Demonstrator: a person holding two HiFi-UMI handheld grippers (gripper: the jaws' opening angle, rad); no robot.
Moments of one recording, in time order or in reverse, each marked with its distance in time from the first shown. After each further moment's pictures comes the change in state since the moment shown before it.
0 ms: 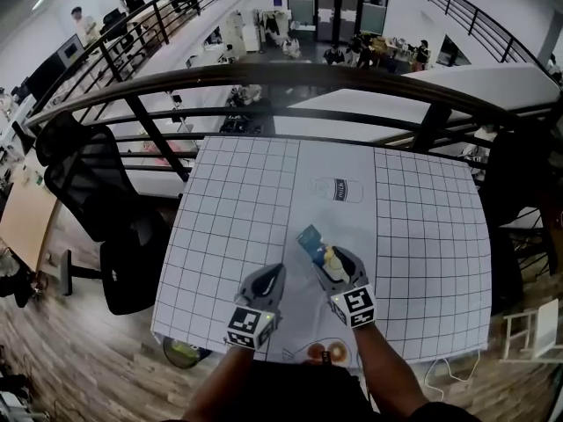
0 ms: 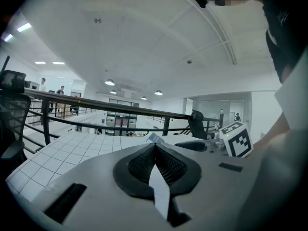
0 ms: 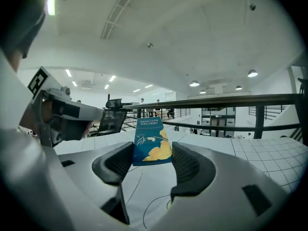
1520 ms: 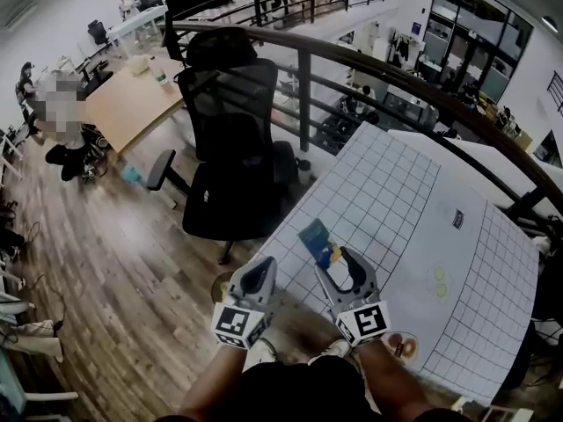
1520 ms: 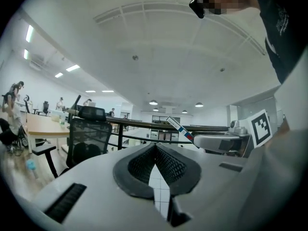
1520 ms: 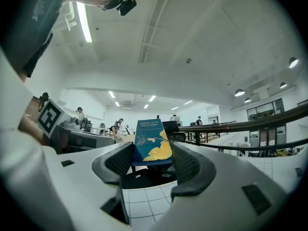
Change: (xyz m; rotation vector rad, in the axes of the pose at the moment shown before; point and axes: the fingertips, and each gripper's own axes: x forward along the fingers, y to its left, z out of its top) left arm -0.380 0.146 0.011 -0.031 -0.191 0.549; right arm 0.020 0.380 0.134 -0.068 -0.259 0.483
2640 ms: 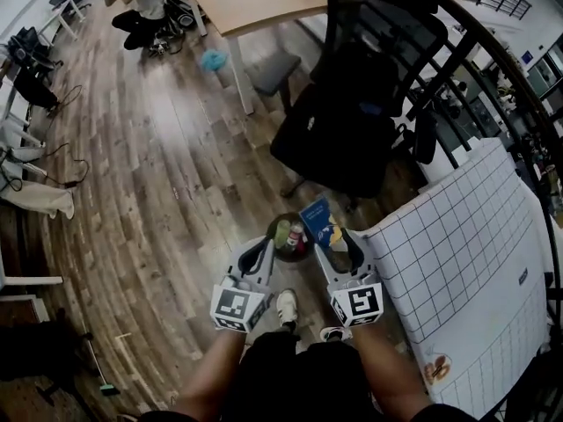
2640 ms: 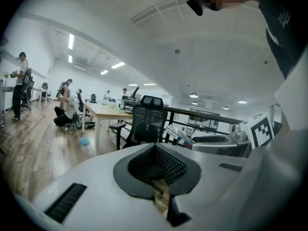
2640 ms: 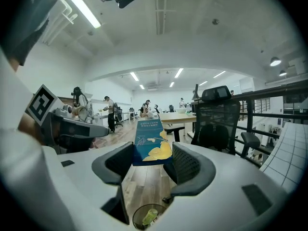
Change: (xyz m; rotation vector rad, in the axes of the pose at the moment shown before) left arm -0.218 0.250 -0.119 -0.170 0.103 0.458; right arm 0.185 0.275 -0.146 0.034 0.250 0.351
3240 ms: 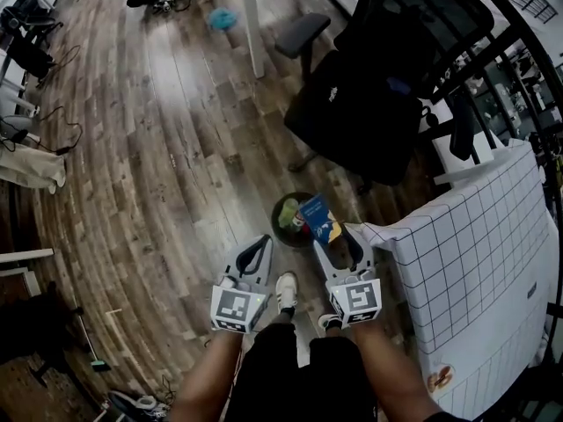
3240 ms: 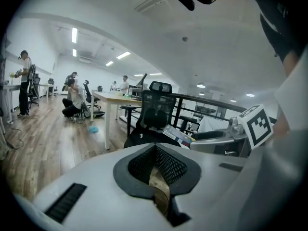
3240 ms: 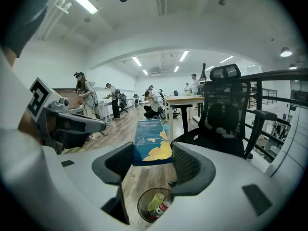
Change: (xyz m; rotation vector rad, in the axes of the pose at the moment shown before) left arm -0.001 0.055 -0.098 -0.023 0.128 0.077; right arm 0.056 0.028 -0.105 0.003 0.186 0.071
